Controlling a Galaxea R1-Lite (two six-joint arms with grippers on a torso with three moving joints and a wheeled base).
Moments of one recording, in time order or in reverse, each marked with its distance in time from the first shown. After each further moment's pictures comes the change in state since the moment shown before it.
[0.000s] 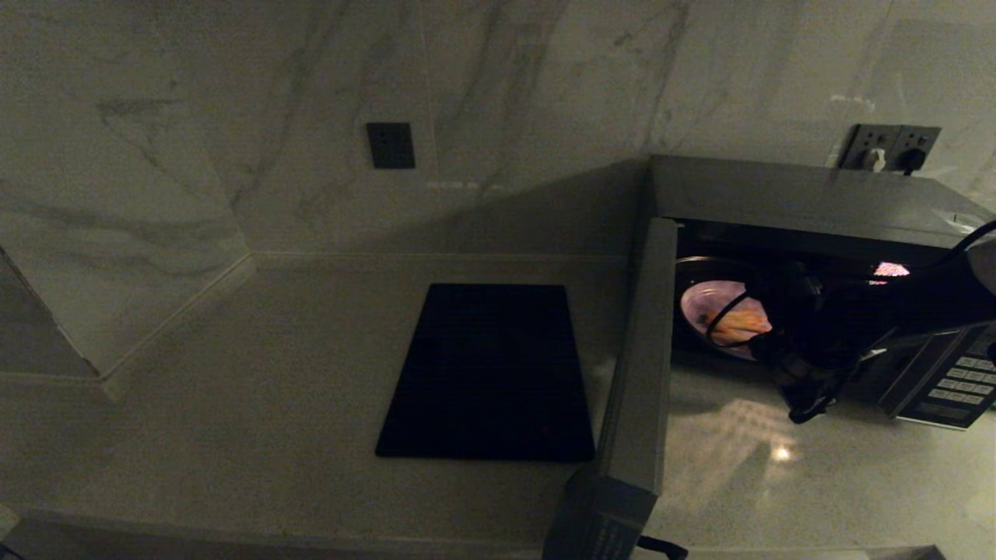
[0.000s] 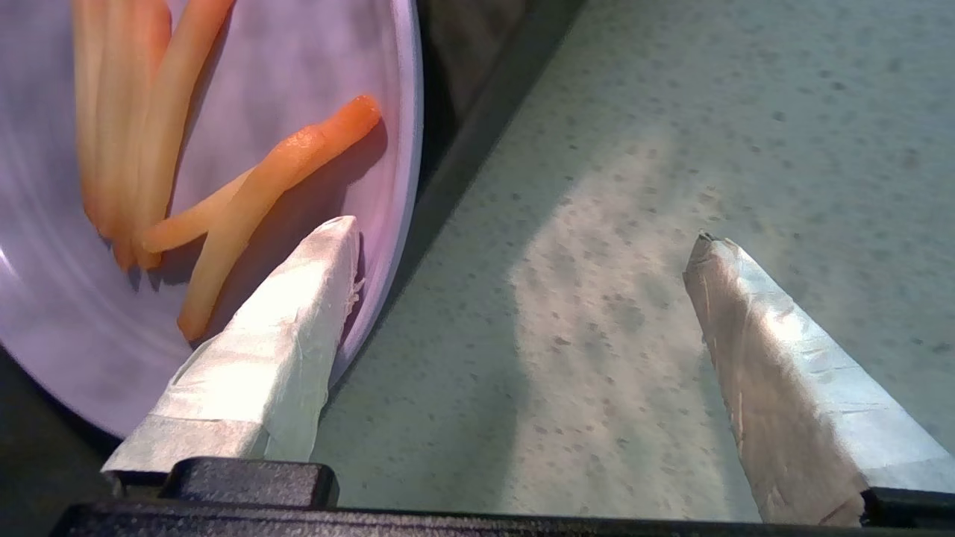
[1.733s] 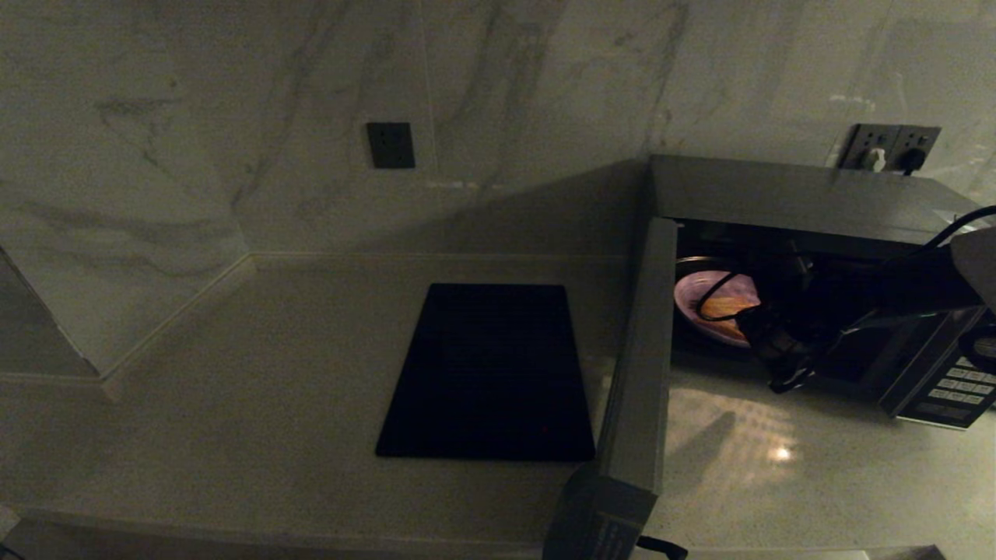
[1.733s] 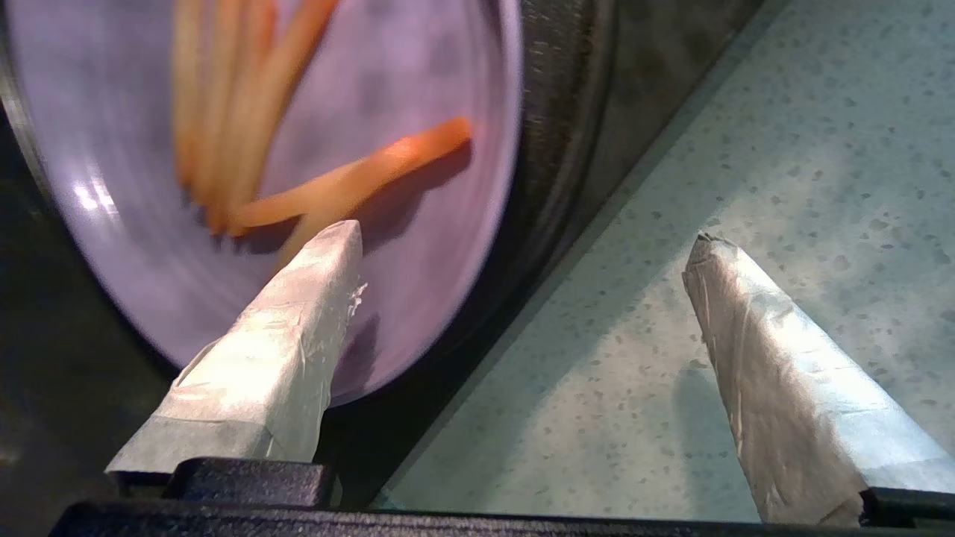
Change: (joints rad) left arm 0.000 0.000 0.000 0.000 0.000 -0.001; right arm 0.002 0.063 -0.165 -0.003 0.028 -0.007
